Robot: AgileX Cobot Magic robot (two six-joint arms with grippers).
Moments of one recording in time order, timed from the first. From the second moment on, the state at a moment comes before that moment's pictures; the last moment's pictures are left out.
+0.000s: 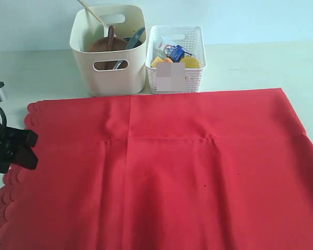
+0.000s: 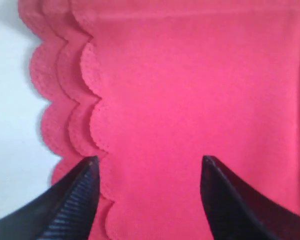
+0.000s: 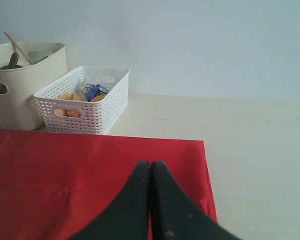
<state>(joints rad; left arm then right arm) -0.11 1.56 -0.72 -0.40 0.68 0.23 0.11 0.01 0.00 0.18 0.25 -0.17</state>
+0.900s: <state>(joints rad) 0.05 1.82 -0.84 -0.51 0.65 0.41 0.11 0.01 0.00 0.18 0.25 -0.17</state>
